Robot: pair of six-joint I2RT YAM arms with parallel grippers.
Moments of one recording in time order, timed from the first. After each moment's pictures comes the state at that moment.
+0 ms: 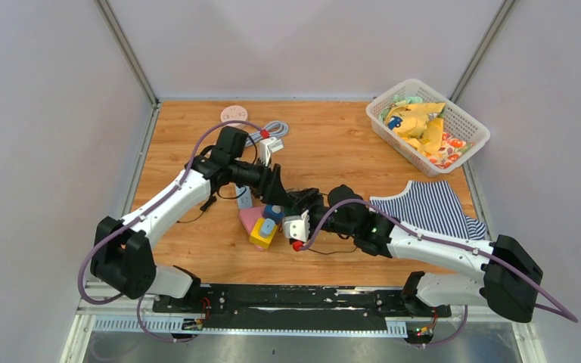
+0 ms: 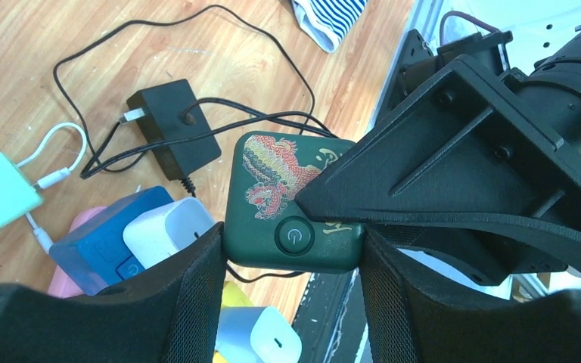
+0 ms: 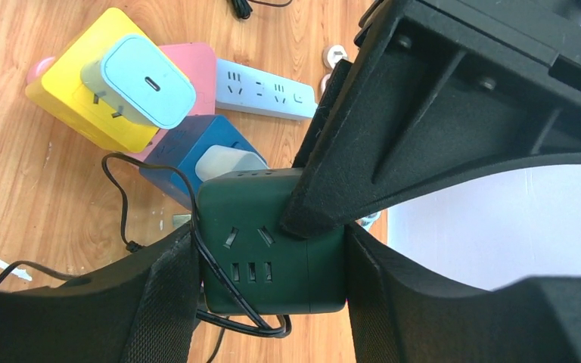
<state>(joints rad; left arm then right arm) -0.46 1.38 1.05 -0.48 0.88 -0.08 1.02 1.17 0.67 0.18 -0.20 -1.07</state>
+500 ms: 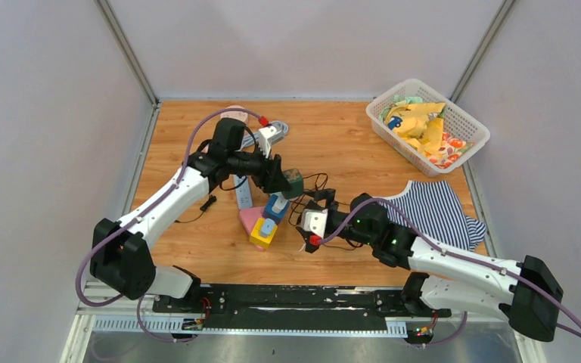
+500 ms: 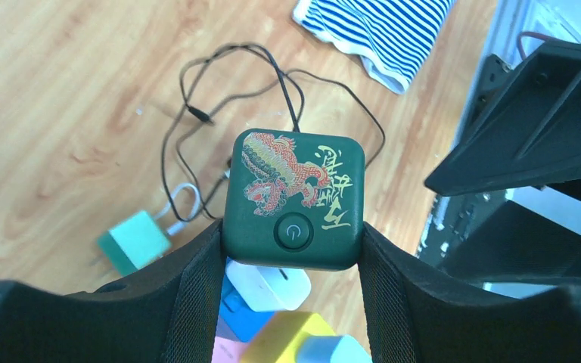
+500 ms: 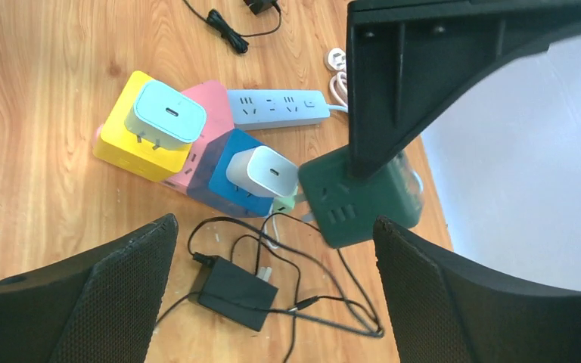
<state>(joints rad) -0.46 1.38 1.10 -0.40 0.77 0.05 1.02 0.99 0.58 0.20 -0.19 -0.78</state>
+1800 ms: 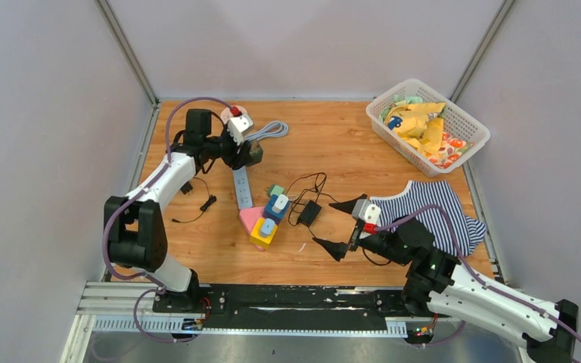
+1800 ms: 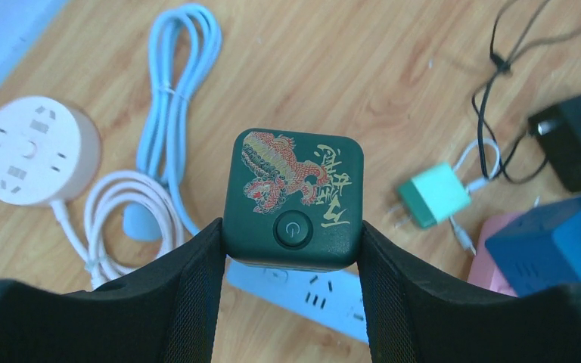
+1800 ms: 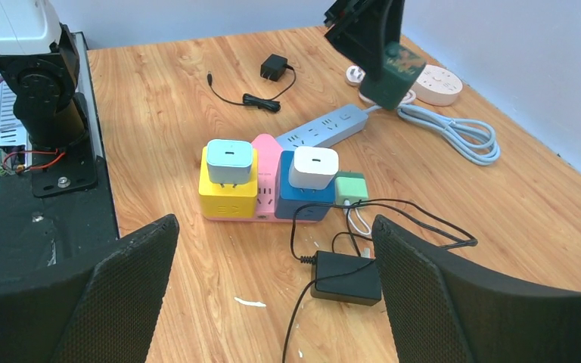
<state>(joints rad) -0.16 1.54 1.11 -0.20 0.62 0.52 1.03 0.50 0.38 0.15 -0.11 -0.15</state>
